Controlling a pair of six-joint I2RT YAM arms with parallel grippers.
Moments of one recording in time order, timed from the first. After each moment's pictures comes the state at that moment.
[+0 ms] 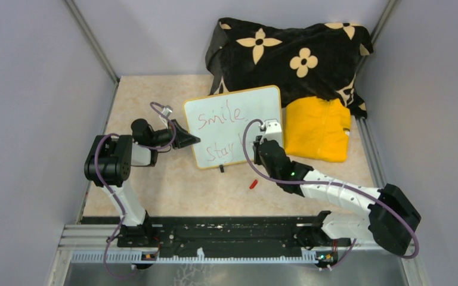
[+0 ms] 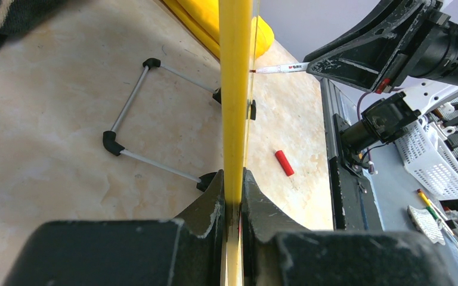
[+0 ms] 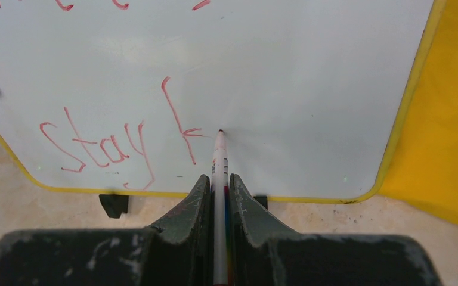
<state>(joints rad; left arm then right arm) -0.03 1.87 0.64 1.25 1.27 -0.63 0.87 1.15 0.63 0.08 0.55 0.39</state>
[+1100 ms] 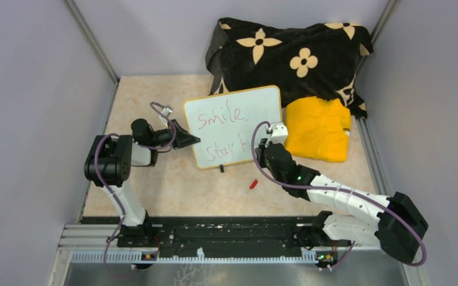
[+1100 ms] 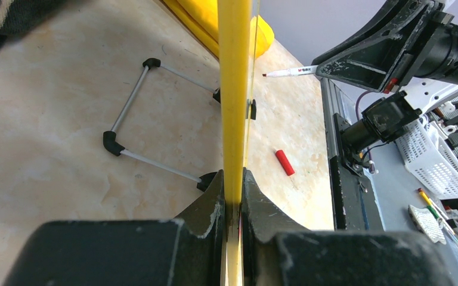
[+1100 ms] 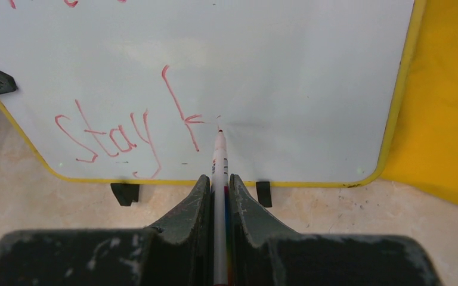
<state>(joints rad) -0.03 1.87 0.64 1.25 1.27 -0.62 0.87 1.07 0.58 0.06 0.51 0.45</state>
